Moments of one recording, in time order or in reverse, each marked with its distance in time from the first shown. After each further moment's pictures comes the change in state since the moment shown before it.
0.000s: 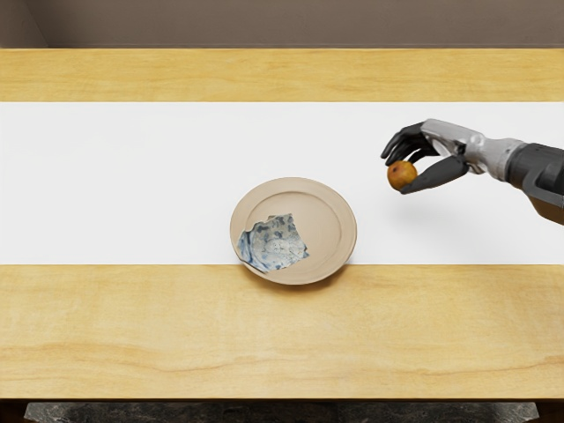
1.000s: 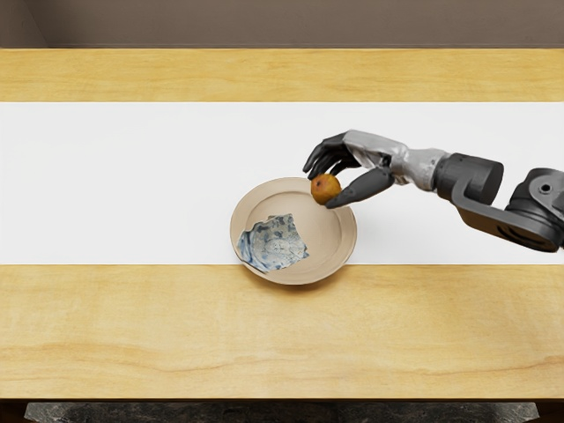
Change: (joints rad) left arm -0.001 0.000 0.000 0.000 0.000 0.000 0.000; right arm 0.000 0.181 0.019 0.081 0.000 0.000 -0.023
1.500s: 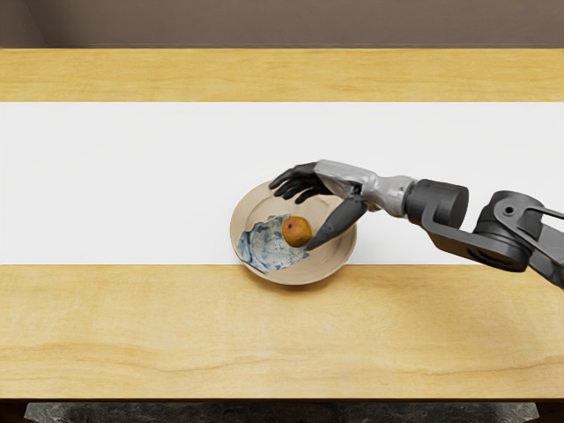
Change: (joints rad) left arm 0.000 0.000 0.000 0.000 0.000 0.000 0.000; right arm -0.022 0.073 -0.057 0.002 0.000 -0.011 0.000
